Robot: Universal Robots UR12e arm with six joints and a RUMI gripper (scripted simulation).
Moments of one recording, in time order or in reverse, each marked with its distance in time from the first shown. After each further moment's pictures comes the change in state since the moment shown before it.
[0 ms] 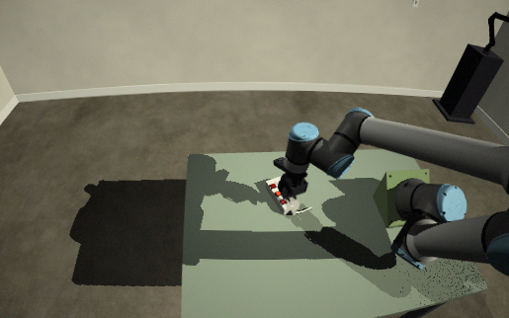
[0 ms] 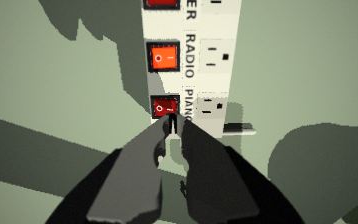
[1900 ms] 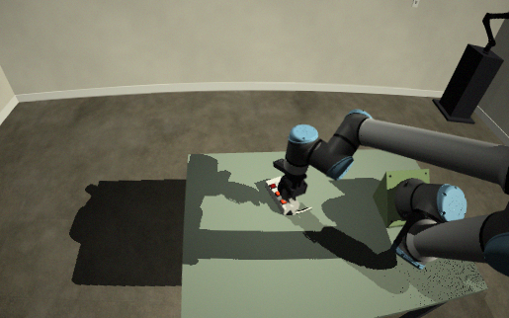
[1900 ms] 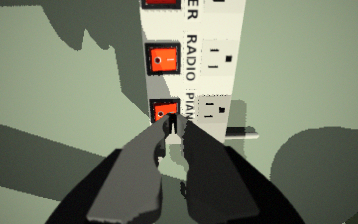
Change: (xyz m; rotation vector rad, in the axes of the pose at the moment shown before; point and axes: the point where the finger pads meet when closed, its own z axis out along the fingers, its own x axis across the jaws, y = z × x) arm 0.000 0.000 0.008 0.000 0.000 0.000
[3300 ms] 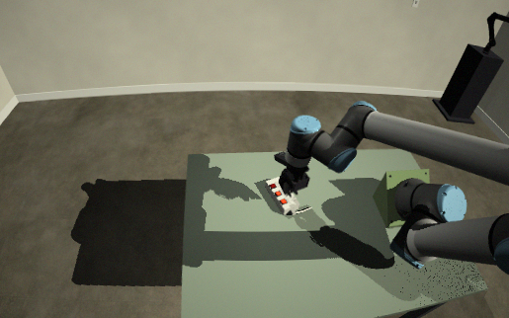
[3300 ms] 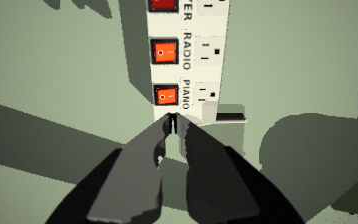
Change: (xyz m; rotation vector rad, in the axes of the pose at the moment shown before) arm 0.000 0.000 -0.038 0.000 0.000 0.000
